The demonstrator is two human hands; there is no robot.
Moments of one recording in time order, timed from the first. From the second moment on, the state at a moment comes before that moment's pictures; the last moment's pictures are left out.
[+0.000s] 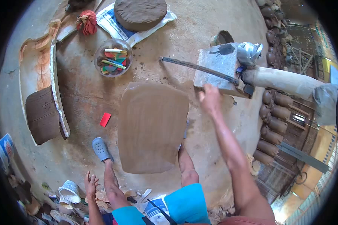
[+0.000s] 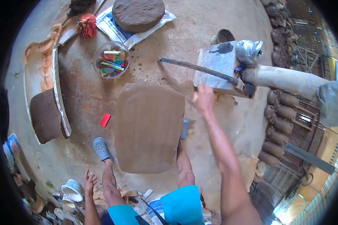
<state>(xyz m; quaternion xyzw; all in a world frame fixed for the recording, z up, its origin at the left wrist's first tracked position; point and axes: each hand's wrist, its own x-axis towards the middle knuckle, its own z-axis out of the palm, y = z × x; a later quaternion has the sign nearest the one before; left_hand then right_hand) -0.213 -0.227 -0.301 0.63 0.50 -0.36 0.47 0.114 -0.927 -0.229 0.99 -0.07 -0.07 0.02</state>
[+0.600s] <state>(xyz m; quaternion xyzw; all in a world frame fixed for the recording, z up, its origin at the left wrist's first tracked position) -0.062 -0.921 -0.180 0.55 0.31 -0.28 0.73 0.065 -1.098 -0.238 0.86 -0.21 -0.38 -0.27</state>
